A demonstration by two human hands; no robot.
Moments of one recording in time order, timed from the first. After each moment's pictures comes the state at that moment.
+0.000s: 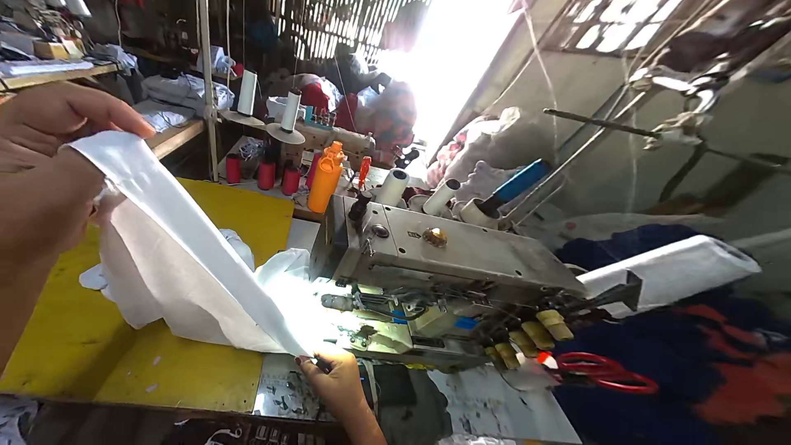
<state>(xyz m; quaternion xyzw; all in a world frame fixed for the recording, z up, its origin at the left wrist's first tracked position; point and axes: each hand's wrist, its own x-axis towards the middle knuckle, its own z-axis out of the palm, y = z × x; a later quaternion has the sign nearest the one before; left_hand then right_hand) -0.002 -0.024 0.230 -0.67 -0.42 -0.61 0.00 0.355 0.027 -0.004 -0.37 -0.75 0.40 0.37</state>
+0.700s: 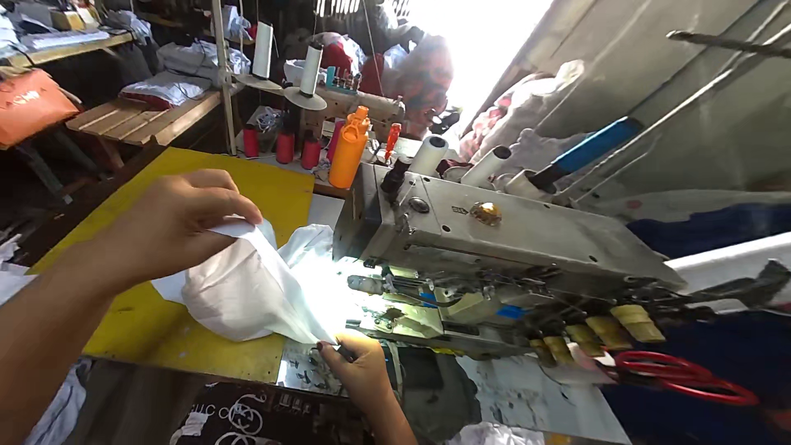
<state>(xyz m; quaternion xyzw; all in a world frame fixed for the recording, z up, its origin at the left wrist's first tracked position) 0.041 -0.019 0.189 -0.79 -0.50 -0.34 0.07 0.354 0.015 0.002 -0.33 -0.74 0.43 0.40</state>
